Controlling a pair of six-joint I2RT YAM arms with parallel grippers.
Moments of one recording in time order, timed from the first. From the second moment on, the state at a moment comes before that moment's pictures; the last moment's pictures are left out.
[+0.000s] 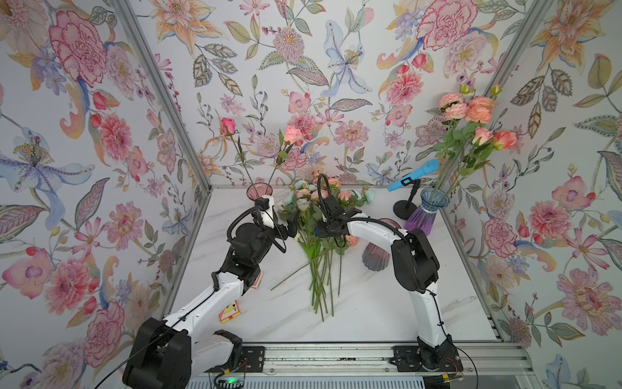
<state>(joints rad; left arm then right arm) -0.41 1.18 0.66 0.54 0.05 -0.17 0.67 2.19 1.75 -0.57 0.08 0.39</state>
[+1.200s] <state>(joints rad) -0.41 1.32 0.77 0.46 0.24 -0.24 0.62 2.11 1.86 -0.57 0.05 0.39</state>
